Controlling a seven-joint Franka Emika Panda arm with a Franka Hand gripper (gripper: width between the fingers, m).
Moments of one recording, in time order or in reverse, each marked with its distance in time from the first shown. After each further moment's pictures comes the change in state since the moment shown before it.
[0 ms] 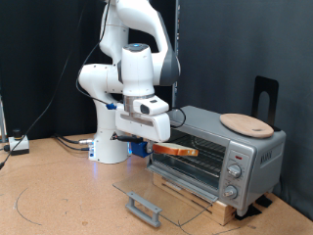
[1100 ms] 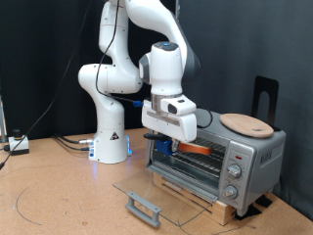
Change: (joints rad) arm -0.002 0.072 0.158 0.085 -0.051 -0.030 0.274
